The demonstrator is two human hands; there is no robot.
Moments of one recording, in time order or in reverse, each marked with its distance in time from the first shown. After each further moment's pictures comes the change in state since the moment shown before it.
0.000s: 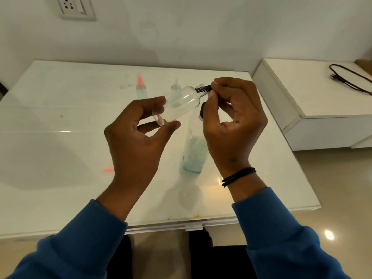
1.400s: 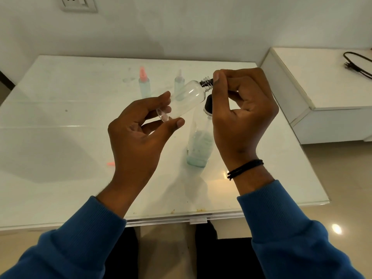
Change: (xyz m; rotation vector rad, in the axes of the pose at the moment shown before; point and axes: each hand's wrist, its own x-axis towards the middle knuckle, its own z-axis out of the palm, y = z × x) left_hand -0.006 -0.008 -0.001 -0.113 -0.071 -0.052; right_hand 0.005 0.000 0.001 -0.003 0.052 -0.007
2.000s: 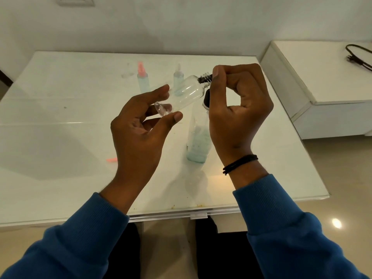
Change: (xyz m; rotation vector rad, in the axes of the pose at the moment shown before) left_hand -0.002 0.001 0.006 0.067 0.022 0.028; right_hand -0.005 0.004 0.003 0.012 0.024 0.029
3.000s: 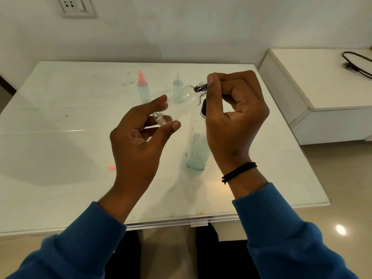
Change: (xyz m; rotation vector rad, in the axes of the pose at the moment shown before) left_hand -0.002 -0.002 -0.002 0.007 -0.006 -0.005; right_hand 0.002 -0.005 0.002 0.023 -0.014 0.026
